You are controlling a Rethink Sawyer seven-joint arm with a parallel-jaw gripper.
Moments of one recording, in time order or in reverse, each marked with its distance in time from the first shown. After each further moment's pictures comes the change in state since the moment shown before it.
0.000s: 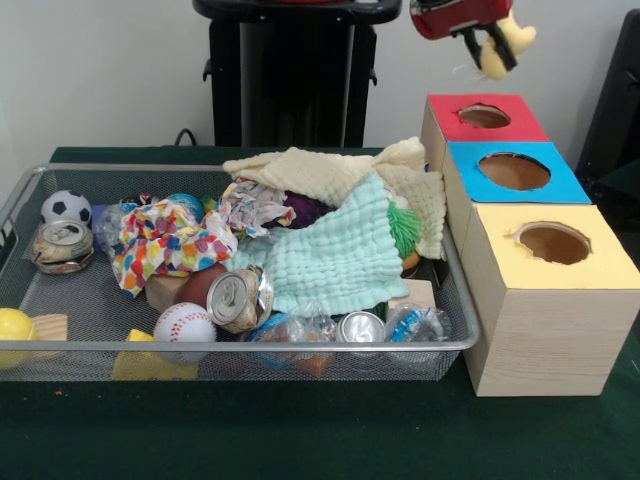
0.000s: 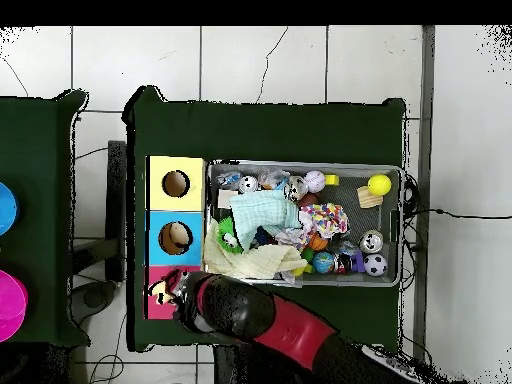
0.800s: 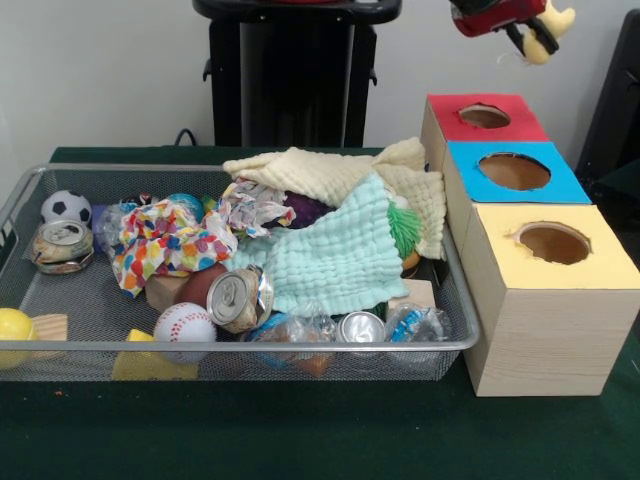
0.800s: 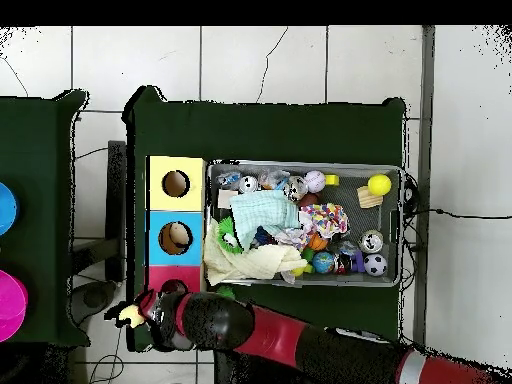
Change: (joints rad) arm -0.008 0.248 0.083 0.038 -0.100 -0.092 0.137
